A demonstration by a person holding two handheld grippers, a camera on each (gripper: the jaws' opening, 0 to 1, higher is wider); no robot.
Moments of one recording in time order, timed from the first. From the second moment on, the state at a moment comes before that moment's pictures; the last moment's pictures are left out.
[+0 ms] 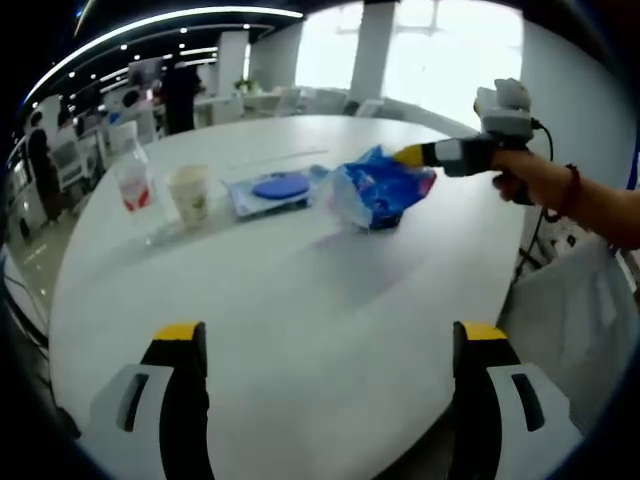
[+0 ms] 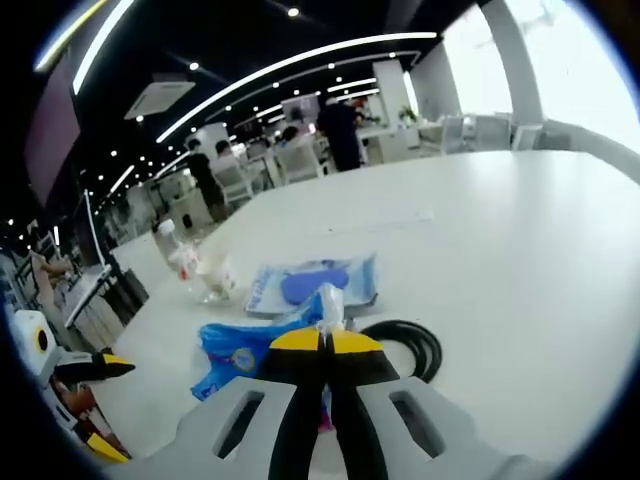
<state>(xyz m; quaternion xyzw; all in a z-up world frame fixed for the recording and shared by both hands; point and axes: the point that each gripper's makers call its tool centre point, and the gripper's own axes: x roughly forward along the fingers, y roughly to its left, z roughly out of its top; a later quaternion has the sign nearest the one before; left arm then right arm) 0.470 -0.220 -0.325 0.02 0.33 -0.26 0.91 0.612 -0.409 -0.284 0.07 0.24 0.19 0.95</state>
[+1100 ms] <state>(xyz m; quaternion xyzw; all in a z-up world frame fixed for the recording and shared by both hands) 0.470 -0.210 -0.336 0.02 0.35 -0.23 0.91 0.673 -0.487 -0.253 0.07 0.21 0.14 0.96</state>
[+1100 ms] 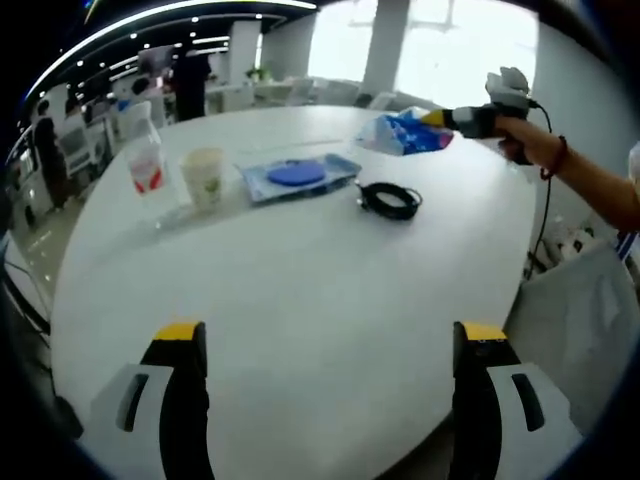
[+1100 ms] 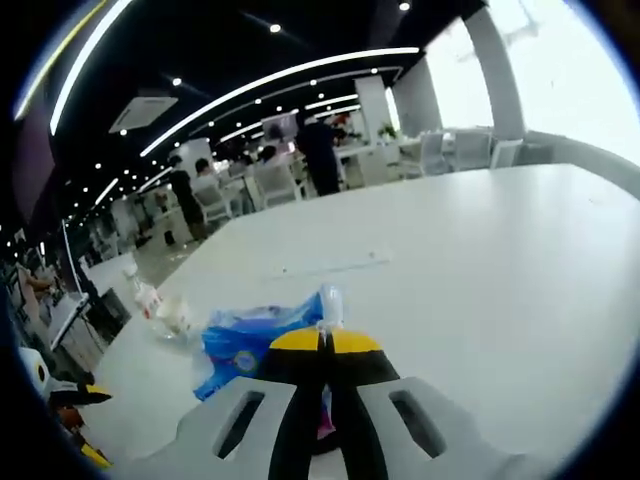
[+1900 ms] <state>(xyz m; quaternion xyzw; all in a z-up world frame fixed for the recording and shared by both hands) 0.482 -0.213 -0.327 0.03 0.32 -0.24 0.92 0.730 -0.538 -0.271 0.10 0.20 0.11 0.97</state>
